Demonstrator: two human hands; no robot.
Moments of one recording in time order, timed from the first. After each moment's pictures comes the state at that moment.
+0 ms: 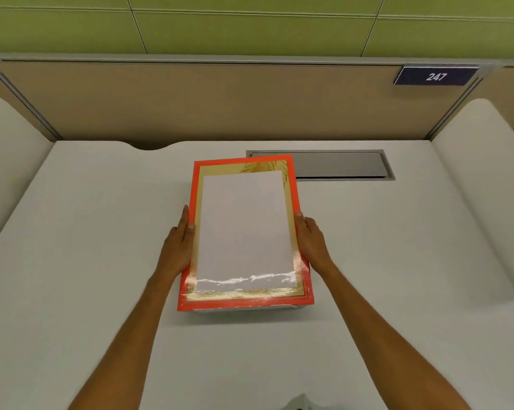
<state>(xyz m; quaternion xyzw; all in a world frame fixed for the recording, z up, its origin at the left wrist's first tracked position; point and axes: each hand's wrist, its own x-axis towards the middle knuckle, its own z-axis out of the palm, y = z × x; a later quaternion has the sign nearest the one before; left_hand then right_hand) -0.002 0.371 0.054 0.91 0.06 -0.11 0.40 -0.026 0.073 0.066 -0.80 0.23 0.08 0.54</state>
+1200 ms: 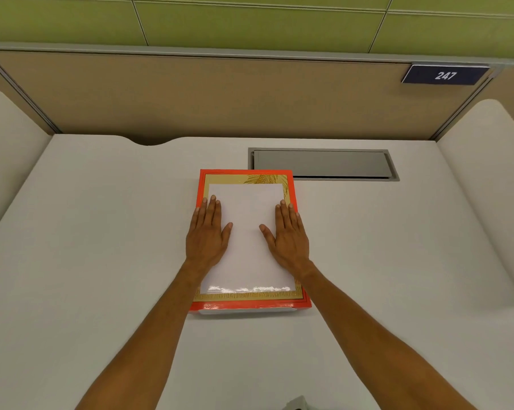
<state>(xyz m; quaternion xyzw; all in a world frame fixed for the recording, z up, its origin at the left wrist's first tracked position) 0.030 0.322 -0.005 0.99 -0.09 0.02 0.11 0.000 0.102 -0.006 -0.99 0.03 0.01 0.16</state>
